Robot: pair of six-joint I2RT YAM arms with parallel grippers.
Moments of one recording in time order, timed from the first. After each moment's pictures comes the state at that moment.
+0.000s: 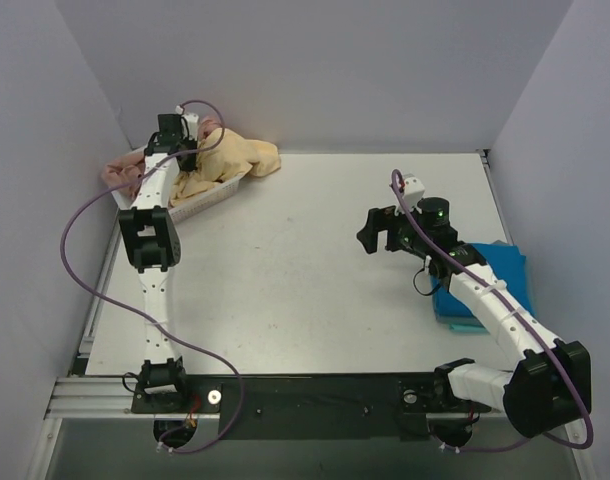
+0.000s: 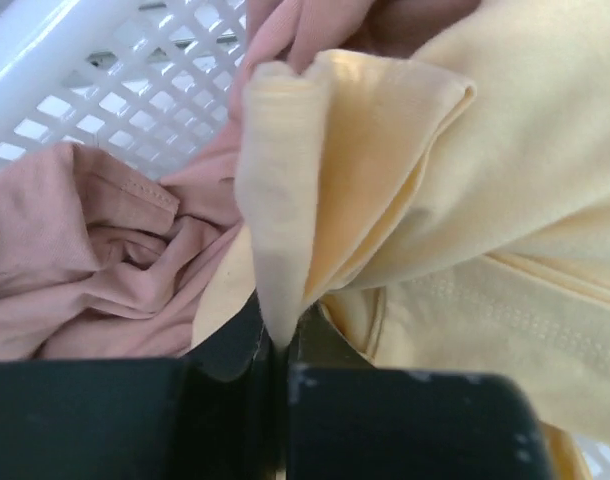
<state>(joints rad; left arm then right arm) 0.05 2.59 2.46 -0.62 -0.02 0.16 0.31 1.17 0.81 -0.11 -0.23 0.11</state>
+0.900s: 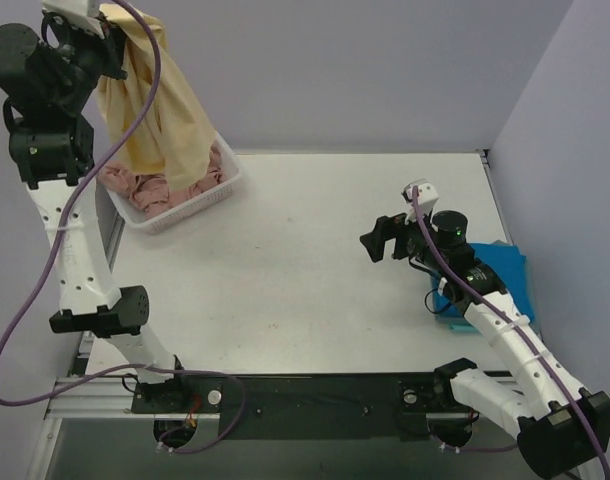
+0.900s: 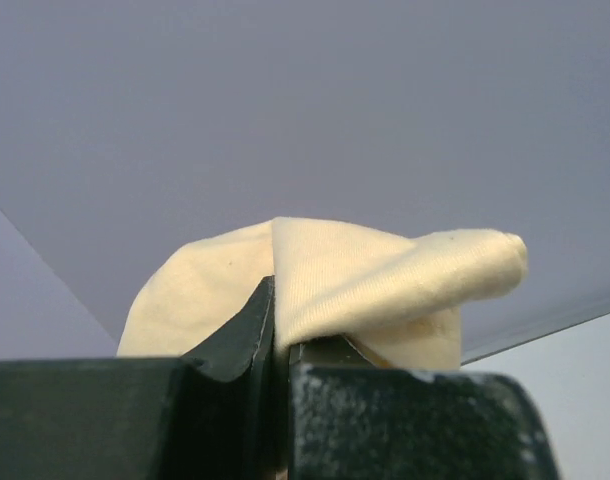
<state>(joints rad) 0.09 1.79 2.58 -0.54 0.34 0.13 0.35 0.95 0.77 -0.16 -0.20 0.11</state>
